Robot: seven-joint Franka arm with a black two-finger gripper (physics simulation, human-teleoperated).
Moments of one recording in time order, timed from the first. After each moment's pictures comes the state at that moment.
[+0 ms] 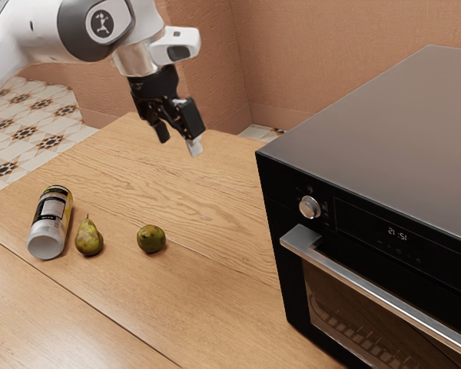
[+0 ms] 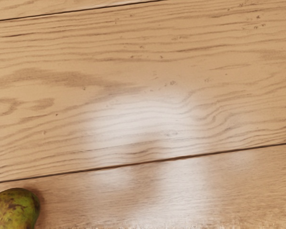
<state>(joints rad) 0.23 0.27 -0.15 -1.08 0.02 1.44 0.20</state>
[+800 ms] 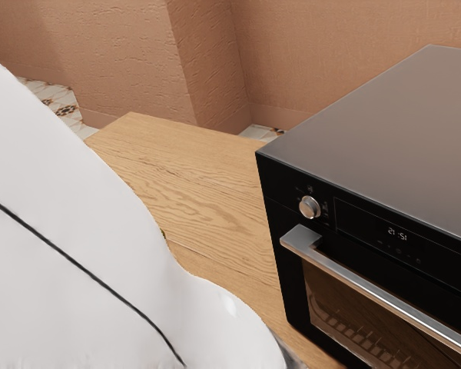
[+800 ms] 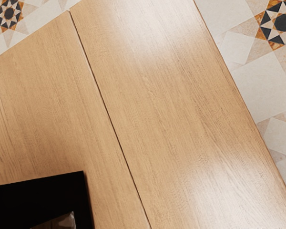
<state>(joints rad) -0.42 -0.27 -0.59 -1.55 -0.02 1.67 0.95</state>
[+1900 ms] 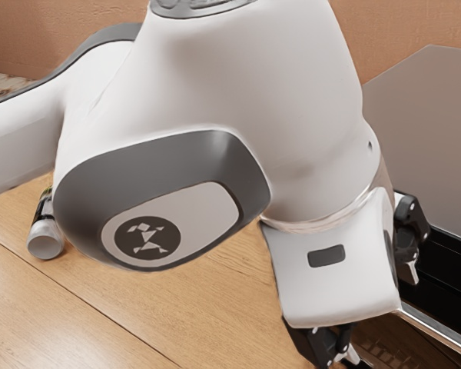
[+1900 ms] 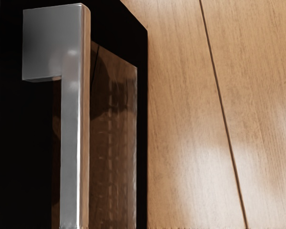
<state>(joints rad) -0.36 -0.08 -0.36 -1.55 0.10 1.74 1.03</state>
